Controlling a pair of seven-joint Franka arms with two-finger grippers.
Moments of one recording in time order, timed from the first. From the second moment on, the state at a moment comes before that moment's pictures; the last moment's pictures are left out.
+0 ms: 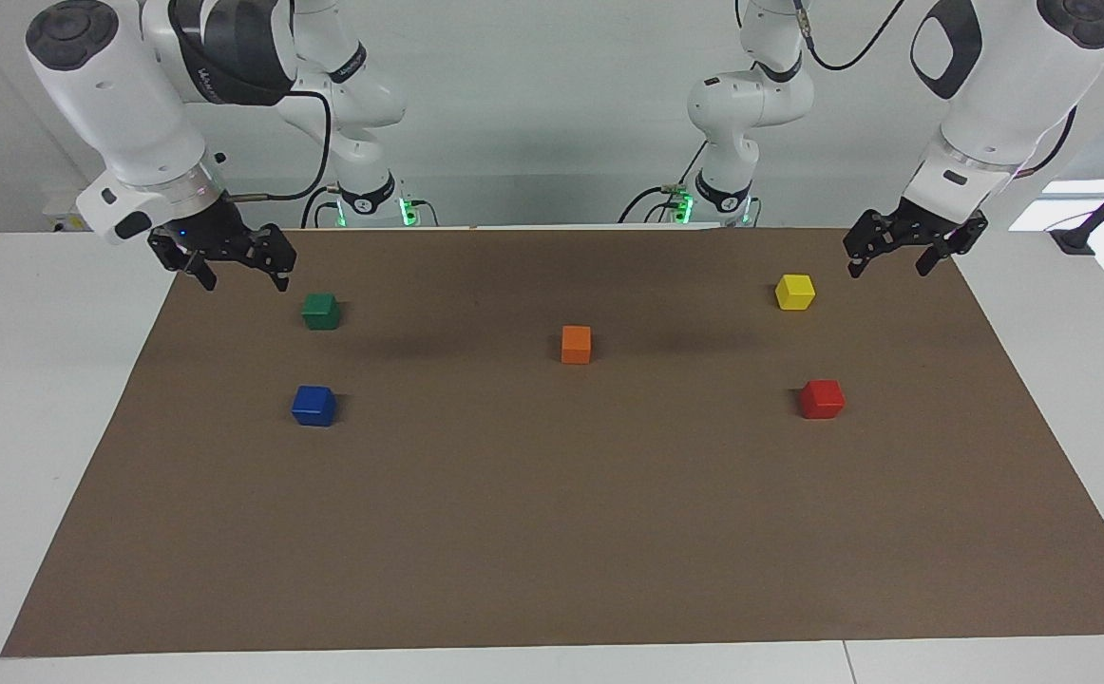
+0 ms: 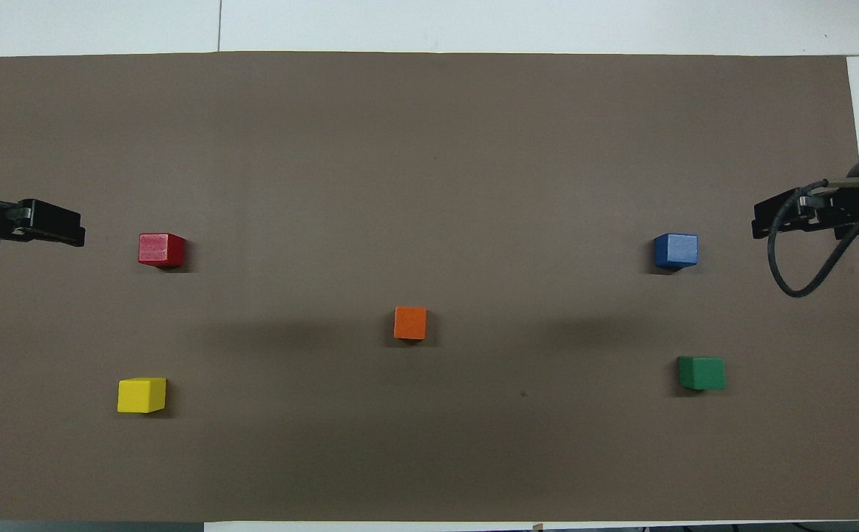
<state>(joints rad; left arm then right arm) 0.09 -0.01 -0.13 -1.64 0.02 1.61 0.02 -0.01 0.03 0.00 -1.64 -0.01 1.59 0.04</state>
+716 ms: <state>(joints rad) 0.09 -0.02 -0.13 -1.65 0.02 1.64 0.02 -0.01 0.03 0.00 -1.64 -0.01 1.59 0.04</state>
